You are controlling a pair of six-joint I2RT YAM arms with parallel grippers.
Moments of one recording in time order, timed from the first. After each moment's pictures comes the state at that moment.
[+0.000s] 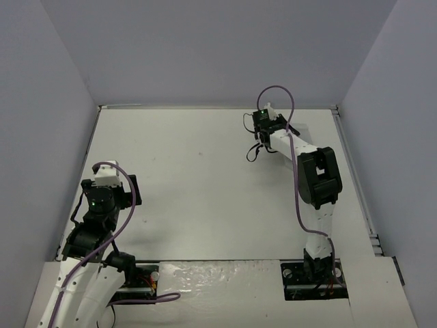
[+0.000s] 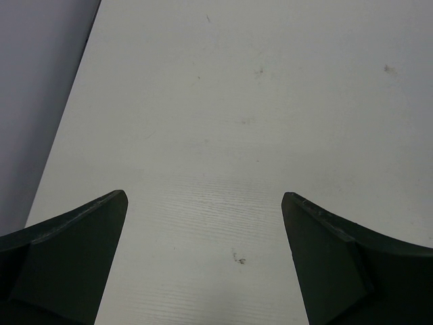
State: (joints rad) left arm -0.24 0.48 0.67 -0.61 -0.35 -0.12; right arm 0.32 2.10 1.55 -0.30 1.02 -0.43
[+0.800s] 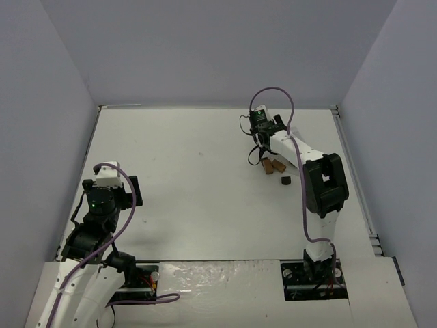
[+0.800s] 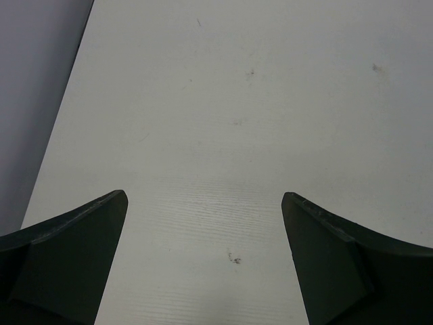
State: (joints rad) left arm -0.27 0.47 0.67 -0.61 -0.35 -0.12; right arm 0.39 1.99 1.51 -0.45 0.69 -0.18
